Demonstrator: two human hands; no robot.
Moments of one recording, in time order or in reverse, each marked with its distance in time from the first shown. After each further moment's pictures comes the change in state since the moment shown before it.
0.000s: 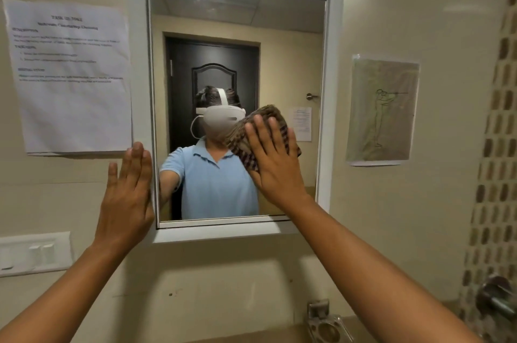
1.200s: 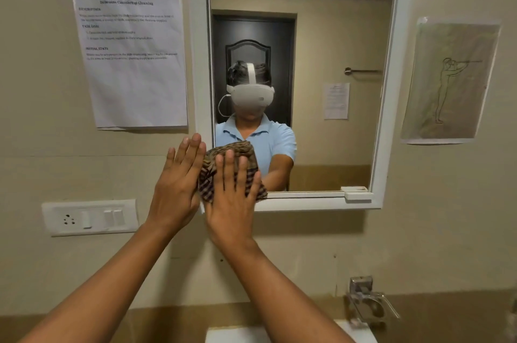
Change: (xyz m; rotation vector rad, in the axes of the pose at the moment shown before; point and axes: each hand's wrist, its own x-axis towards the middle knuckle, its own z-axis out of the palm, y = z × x) left_hand -0.028 -0.028 -0.006 -0.103 -0.062 0.096; right_hand -0.042 -0.232 0.039 0.247 -0.088 0.298
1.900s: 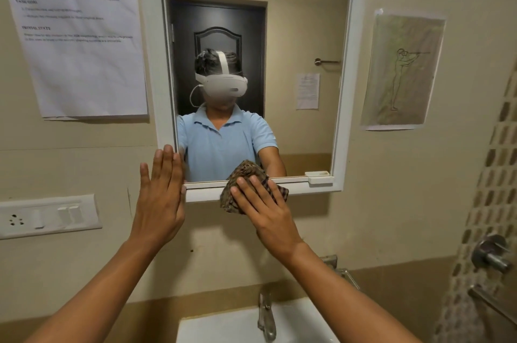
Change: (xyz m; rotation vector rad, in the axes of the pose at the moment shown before) left_hand -0.030 0.037 0.036 0.054 -0.023 -0.090; right_hand -0.057 0.151 -0.044 -0.138 -0.026 -0.423
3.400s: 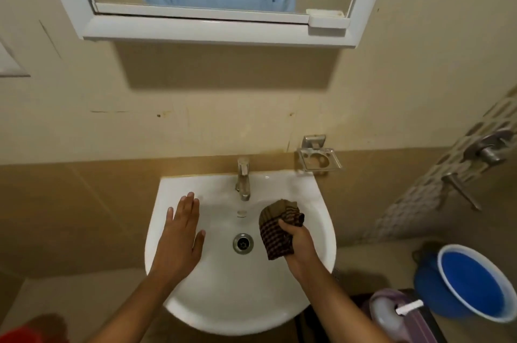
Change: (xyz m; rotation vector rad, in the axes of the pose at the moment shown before) left_hand -0.323 0.125 0.087 -0.211 -0.848 -0.243; right_hand -0.308 -0.065 0.000 1.577 -0.261 2.203
